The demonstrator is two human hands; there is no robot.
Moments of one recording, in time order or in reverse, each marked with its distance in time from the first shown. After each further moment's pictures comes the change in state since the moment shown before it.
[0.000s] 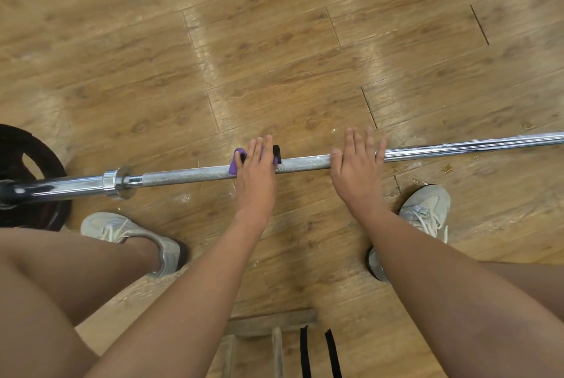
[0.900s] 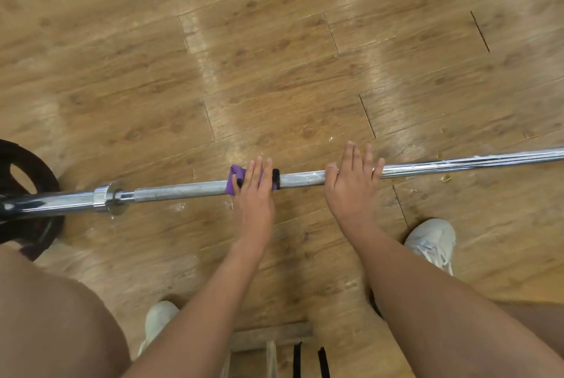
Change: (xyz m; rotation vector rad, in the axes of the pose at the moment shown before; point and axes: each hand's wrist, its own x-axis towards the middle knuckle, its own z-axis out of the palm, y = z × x) left_hand -0.026 -0.001 0.018 -0.091 0.076 0.041; right_hand -0.010 -0.007 0.001 0.038 0.008 0.089
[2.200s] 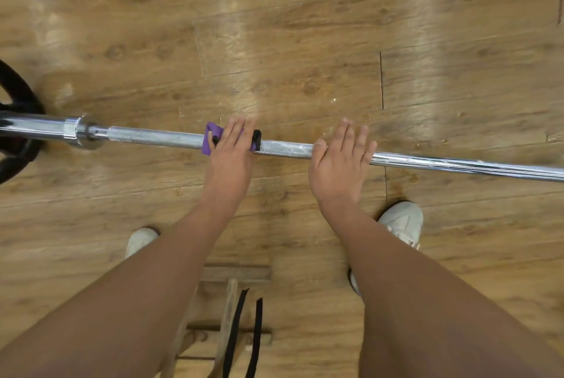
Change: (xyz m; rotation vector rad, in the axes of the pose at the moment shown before) left_hand 0.012 0.017 -0.025 0.027 -0.230 -0.204; right_hand 0.007 -0.002 -0.025 -0.085 -0.361 0.005
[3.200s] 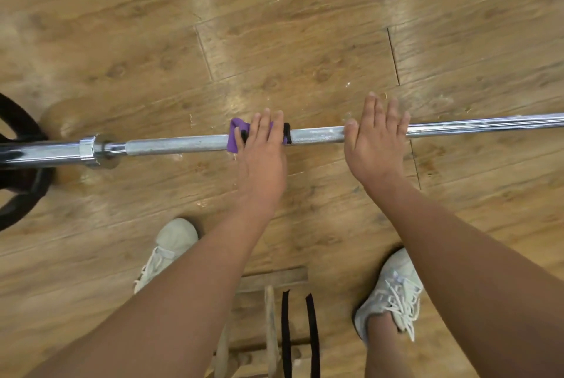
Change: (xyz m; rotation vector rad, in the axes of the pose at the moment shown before) left_hand -0.001 -0.007 0.003 0.096 0.010 0.113; right_hand 0.003 0.004 0.009 -0.049 0.087 -0.042
